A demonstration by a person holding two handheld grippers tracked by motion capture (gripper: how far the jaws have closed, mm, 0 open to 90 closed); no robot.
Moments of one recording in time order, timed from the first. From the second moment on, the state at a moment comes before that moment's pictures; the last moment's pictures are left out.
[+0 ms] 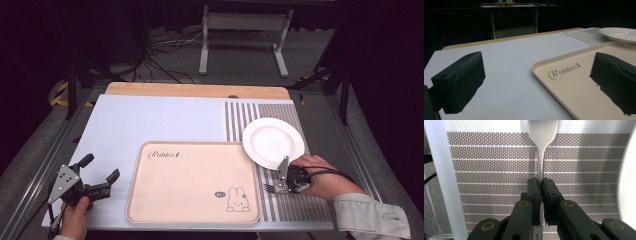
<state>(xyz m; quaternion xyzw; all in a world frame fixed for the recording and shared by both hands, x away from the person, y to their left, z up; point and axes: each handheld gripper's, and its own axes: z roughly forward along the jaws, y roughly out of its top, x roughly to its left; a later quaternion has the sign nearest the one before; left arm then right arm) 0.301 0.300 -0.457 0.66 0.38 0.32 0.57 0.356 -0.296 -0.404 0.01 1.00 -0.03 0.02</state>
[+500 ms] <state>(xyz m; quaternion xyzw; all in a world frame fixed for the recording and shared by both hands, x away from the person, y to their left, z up) 0.301 0.301 -0.457 0.66 0.38 0.32 0.57 0.354 -0.298 -0.381 0.03 1.00 0.04 0.05</state>
